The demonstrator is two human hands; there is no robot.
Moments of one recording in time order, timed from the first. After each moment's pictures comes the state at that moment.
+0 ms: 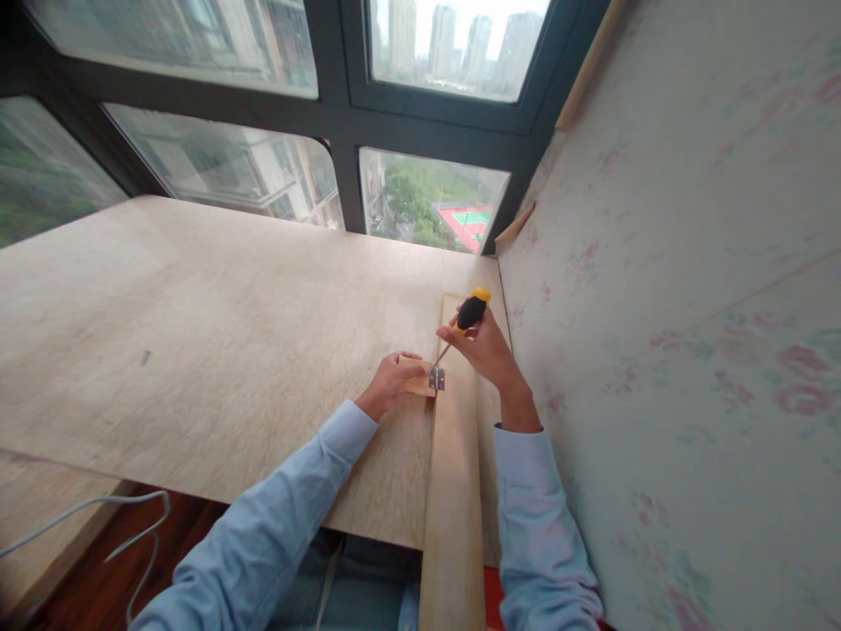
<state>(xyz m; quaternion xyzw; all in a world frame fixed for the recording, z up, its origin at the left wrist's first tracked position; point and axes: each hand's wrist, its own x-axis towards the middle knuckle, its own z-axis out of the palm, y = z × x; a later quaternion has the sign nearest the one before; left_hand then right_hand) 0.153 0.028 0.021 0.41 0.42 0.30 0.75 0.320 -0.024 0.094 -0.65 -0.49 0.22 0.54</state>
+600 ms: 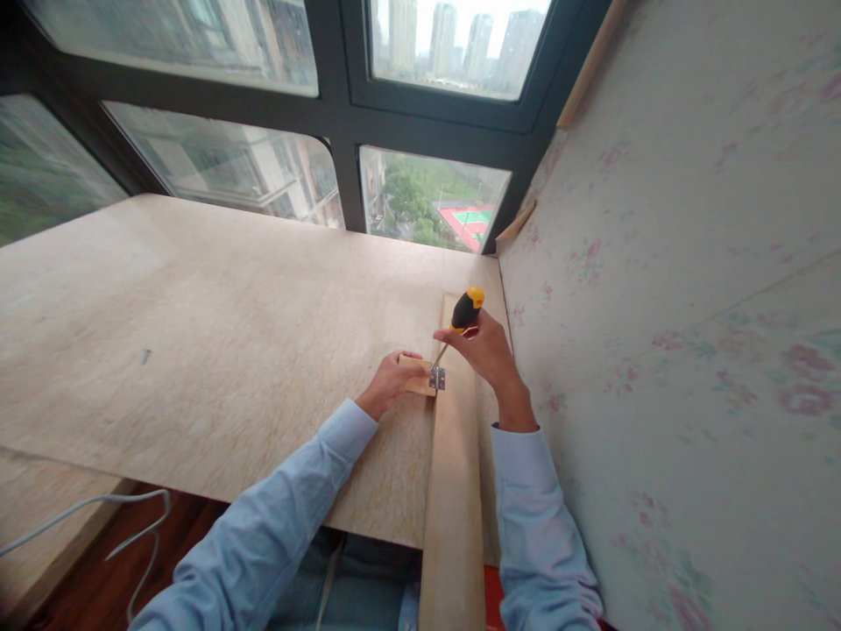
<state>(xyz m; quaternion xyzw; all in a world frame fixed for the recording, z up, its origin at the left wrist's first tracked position) 0.152 0.027 0.025 0.41 0.42 0.30 0.75 0.317 -0.023 0.099 -0.71 -0.47 0.18 0.50</state>
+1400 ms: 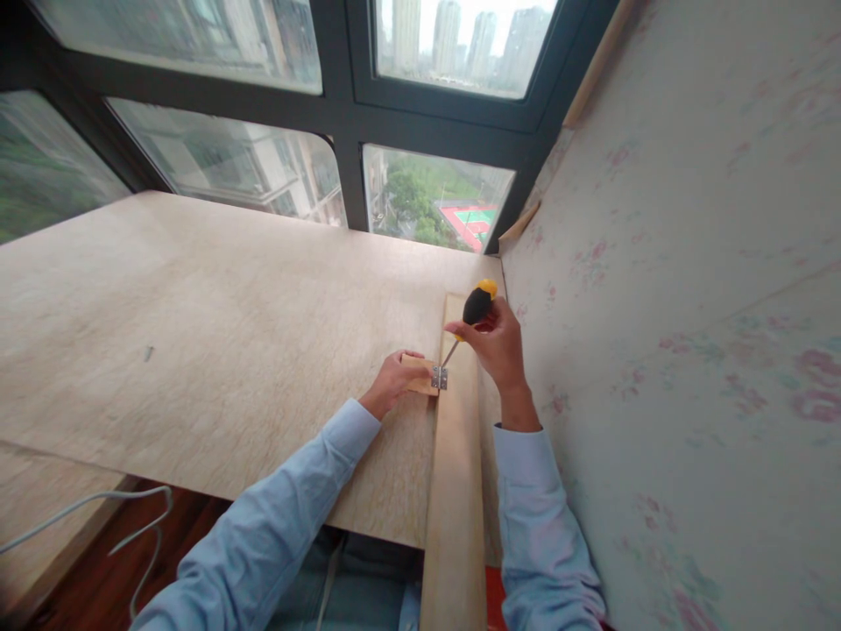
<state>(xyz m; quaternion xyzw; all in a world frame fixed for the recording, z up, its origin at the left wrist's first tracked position) 0.157 0.028 0.016 0.42 0.42 0.30 0.74 0.316 -0.020 0.101 -0.64 -0.45 0.12 0.61</state>
